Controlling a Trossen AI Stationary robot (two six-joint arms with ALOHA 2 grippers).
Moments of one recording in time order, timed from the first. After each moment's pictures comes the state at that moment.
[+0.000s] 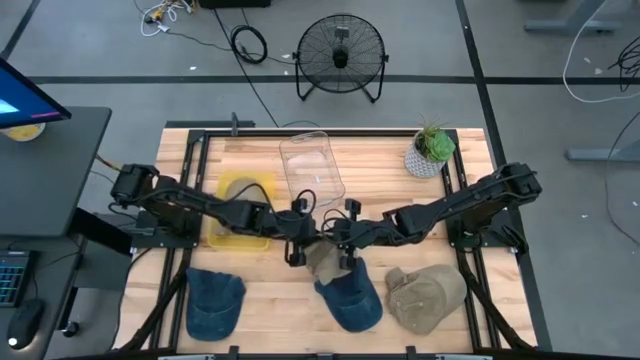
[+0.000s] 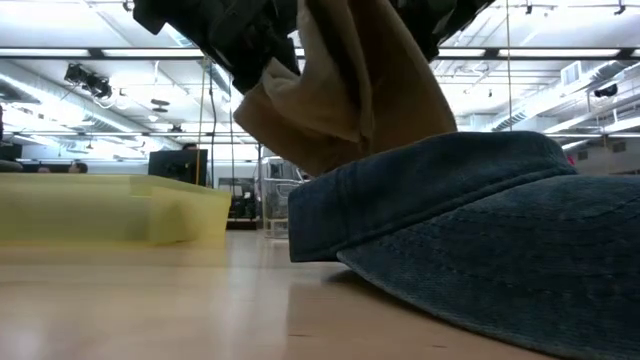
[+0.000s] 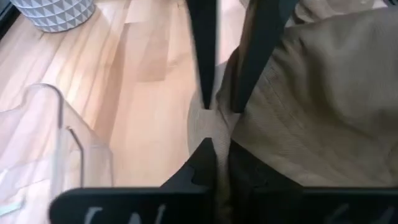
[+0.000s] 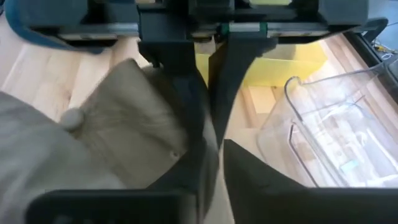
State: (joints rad) left arm -0.20 1.60 0.96 0.02 -0.20 -0.05; right arm 0.28 1.60 1.06 -0.13 0.37 0.12
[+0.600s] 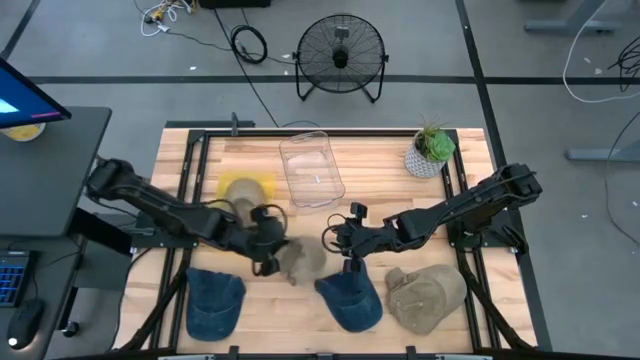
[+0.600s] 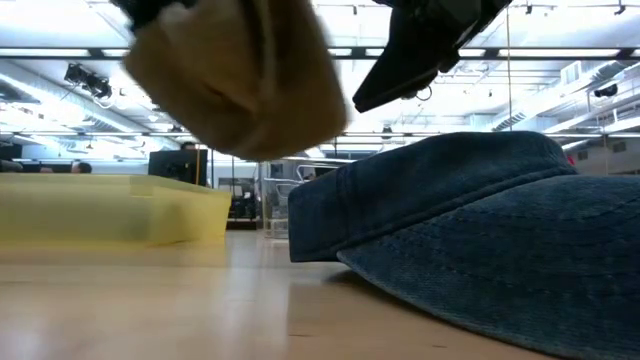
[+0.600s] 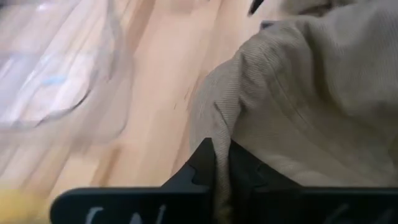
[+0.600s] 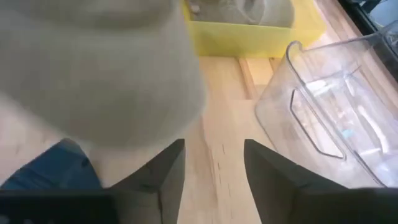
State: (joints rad) left arm -0.40 1.35 0.96 -0.49 -0.46 -0.50; right arm 0.32 1.61 1.06 -0.23 0.43 0.20
